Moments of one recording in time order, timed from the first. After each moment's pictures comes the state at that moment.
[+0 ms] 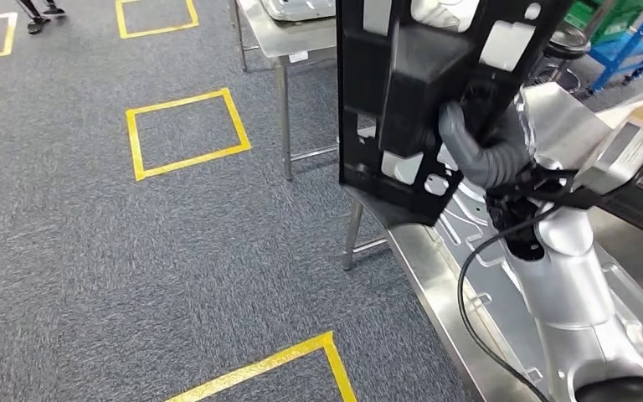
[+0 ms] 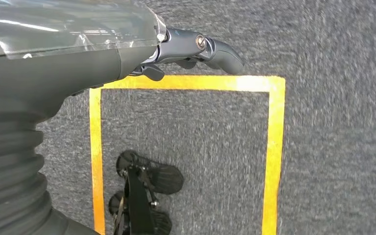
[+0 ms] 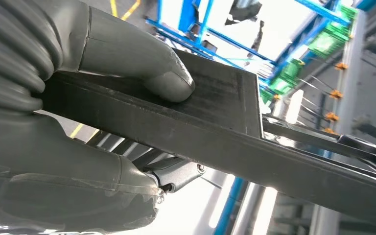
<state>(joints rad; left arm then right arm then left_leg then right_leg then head) -0.09 -0.04 1.40 -0.24 -0.90 -0.01 -0.41 -0.69 -0.31 0.30 -1.77 -0.40 0.21 -0.34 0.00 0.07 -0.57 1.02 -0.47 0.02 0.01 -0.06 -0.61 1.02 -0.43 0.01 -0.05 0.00</state>
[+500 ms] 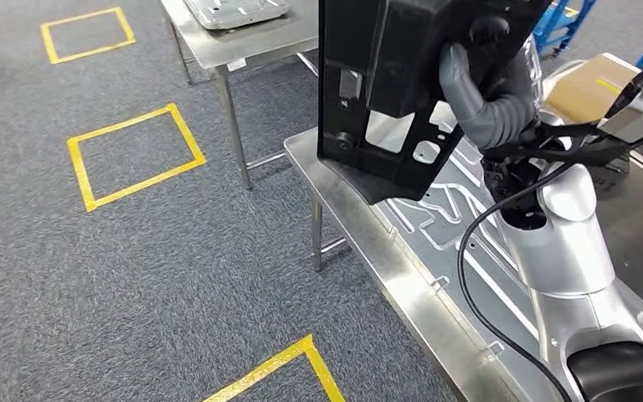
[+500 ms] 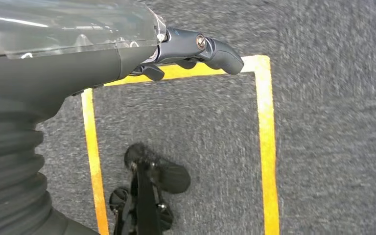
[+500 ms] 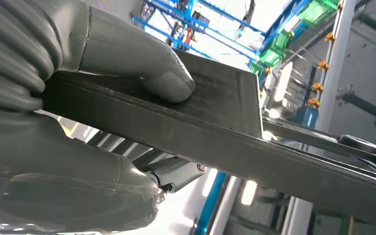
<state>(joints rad) -0.08 -0.05 1.43 -0.24 -0.87 0.01 -0.40 -0.83 -0.26 0.35 -1.73 -0.48 0.20 -0.30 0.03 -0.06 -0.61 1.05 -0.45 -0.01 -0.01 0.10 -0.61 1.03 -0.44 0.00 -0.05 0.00</state>
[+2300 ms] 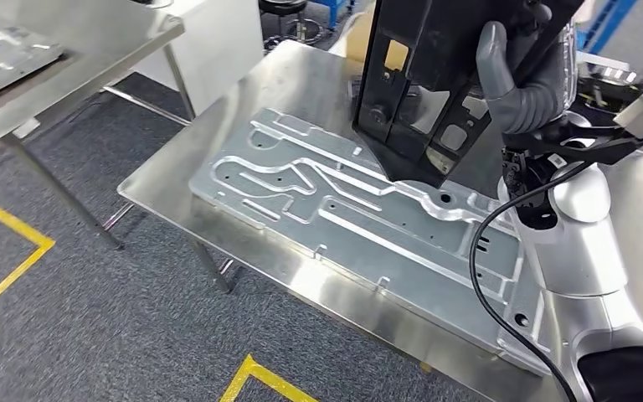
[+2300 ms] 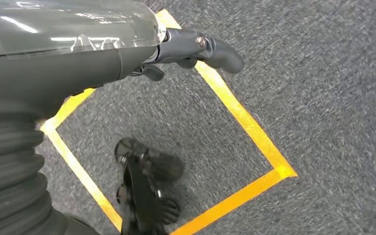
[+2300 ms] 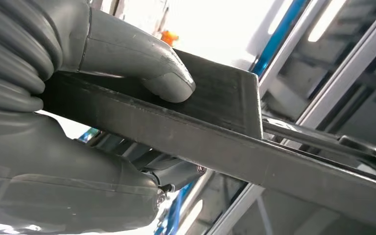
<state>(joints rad) -0.09 -0.05 1.42 -0.24 -0.91 -0.02 -0.41 -0.79 -0.31 0.30 -1.71 -0.40 0.04 -0.35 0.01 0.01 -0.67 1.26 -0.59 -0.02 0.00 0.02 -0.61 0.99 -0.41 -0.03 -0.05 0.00</state>
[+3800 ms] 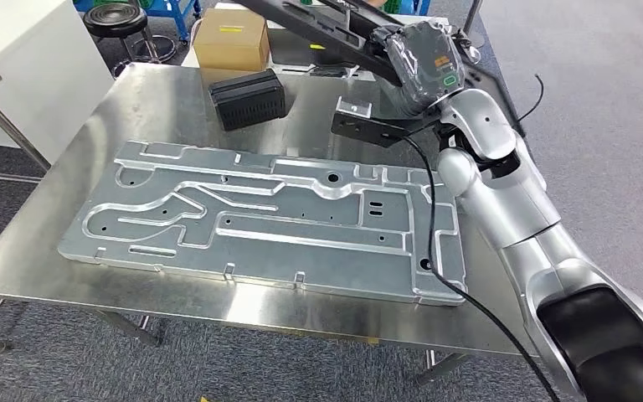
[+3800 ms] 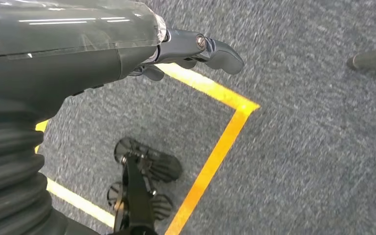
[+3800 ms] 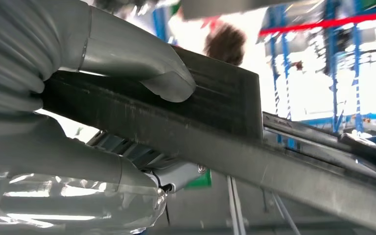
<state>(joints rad) -0.10 -0.05 1.42 -0.23 -0.92 -0.06 -0.45 -1.03 -0.21 0.53 -1.23 0.94 -0.19 -0.10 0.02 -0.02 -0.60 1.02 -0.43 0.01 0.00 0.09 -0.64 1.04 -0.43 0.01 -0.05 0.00</state>
